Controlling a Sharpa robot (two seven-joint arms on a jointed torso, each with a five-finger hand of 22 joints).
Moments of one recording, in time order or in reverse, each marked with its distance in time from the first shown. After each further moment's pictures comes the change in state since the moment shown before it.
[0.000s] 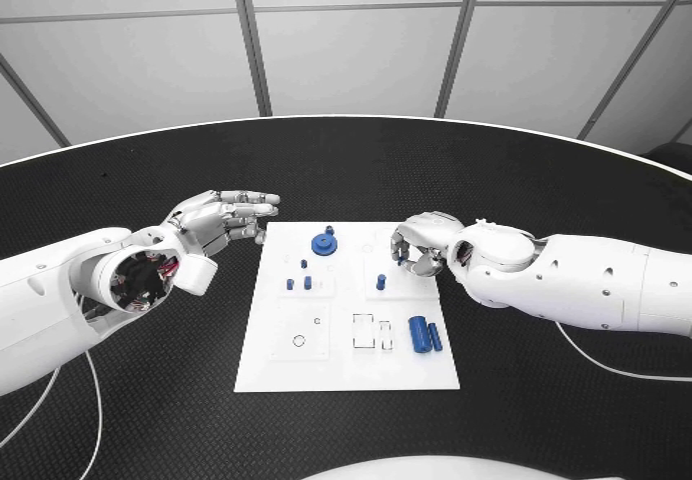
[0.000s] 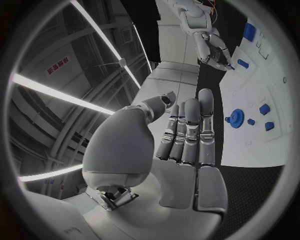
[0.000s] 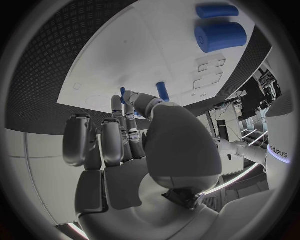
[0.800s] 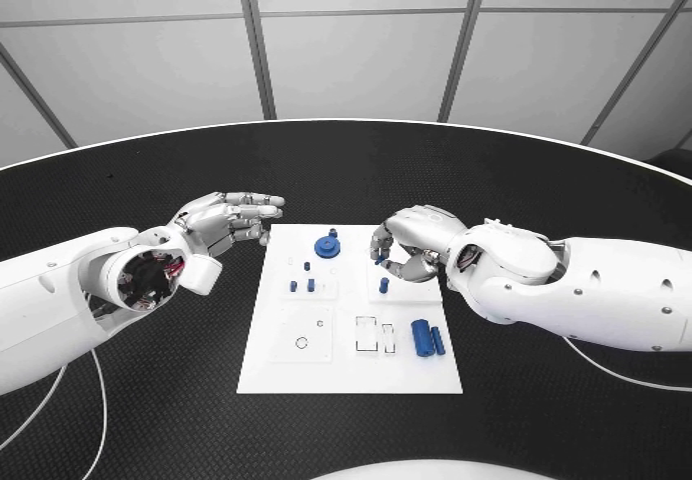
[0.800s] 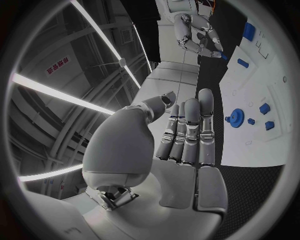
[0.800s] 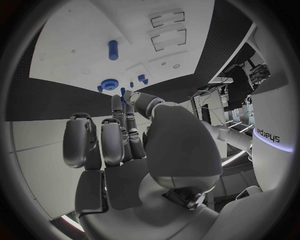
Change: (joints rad) left arm 0.000 0.012 0.000 -0.018 0.000 0.007 -0.006; left_hand 0.000 0.000 0.000 0.000 0.000 -0.002 0.002 -0.004 0.000 0.000 0.000 0.000 0.000 0.000 0.000 0.000 0.000 0.000 0.000 0.000 0.000 -0.001; right arm 0.052 -0.081 0.018 0.289 0.000 -0.067 -0.032; right_hand -0.009 -0.002 -0.003 -0.003 0.005 0.004 0.004 0.000 0.003 0.009 -0.002 -0.003 0.002 0.003 -0.003 0.000 0.001 0.000 0.004 -0.004 0.010 0.000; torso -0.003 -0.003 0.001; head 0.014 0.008
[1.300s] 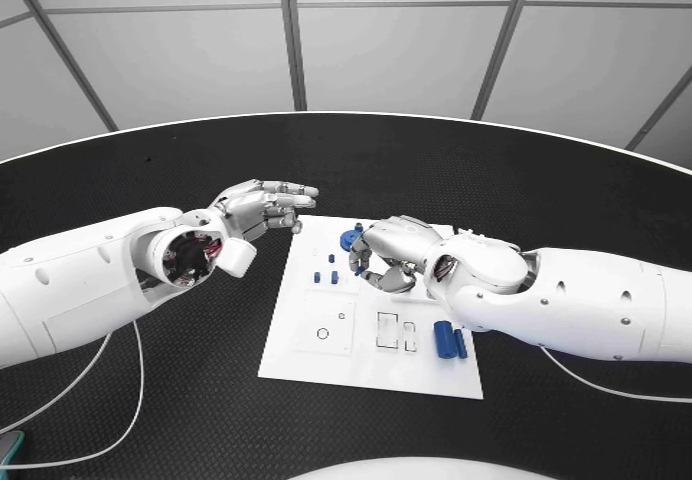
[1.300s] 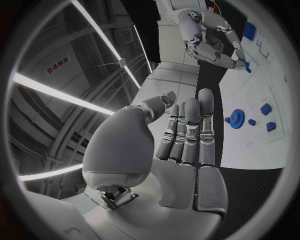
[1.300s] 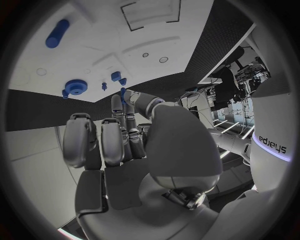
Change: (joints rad) left arm 0.000 0.031 0.000 -0.032 0.000 0.013 -0.001; left_hand 0.000 0.000 0.000 0.000 0.000 -0.001 0.001 0.000 0.000 -0.004 0.004 0.000 0.000 0.000 0.000 0.000 -0.001 0.000 0.000 0.000 0.000 -0.001; right arm -0.033 0.214 -0.001 -0.126 0.000 0.024 0.063; right_hand 0.000 0.000 0.000 0.000 0.005 0.000 0.000 0.000 0.001 0.000 0.000 -0.005 0.000 0.000 0.000 0.000 -0.001 0.000 0.000 0.000 0.000 0.000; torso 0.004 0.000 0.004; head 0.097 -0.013
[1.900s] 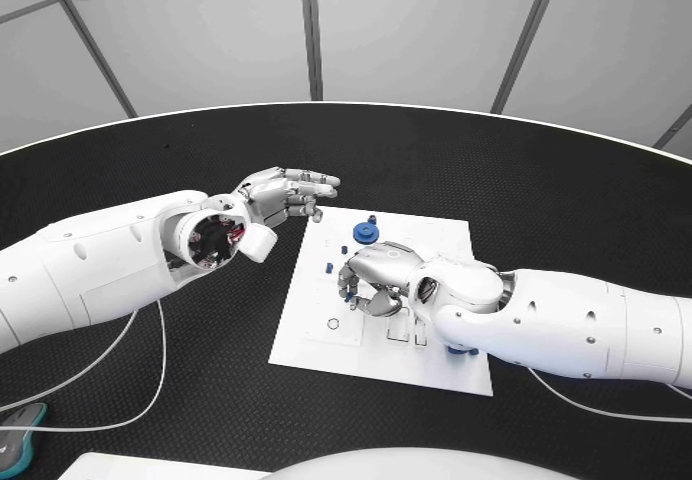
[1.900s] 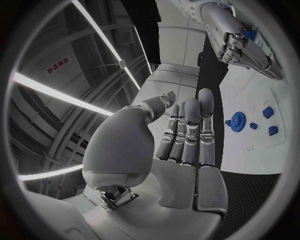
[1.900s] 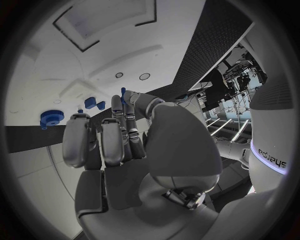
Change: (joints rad) left arm 0.000 0.028 0.000 -0.027 0.000 0.014 -0.003; left_hand 0.000 0.000 -0.003 0.003 0.000 0.000 0.000 0.000 0.000 0.000 0.000 0.000 0.000 0.000 0.000 0.000 0.000 0.000 0.000 0.000 -0.004 -0.001; right arm -0.079 0.110 -0.007 -0.078 0.000 0.048 0.046; right_hand -0.005 0.005 0.003 -0.003 0.005 0.000 0.000 -0.004 0.000 -0.001 0.001 -0.012 -0.003 0.000 0.000 0.000 -0.001 0.000 0.000 0.000 -0.004 0.000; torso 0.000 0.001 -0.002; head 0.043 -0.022
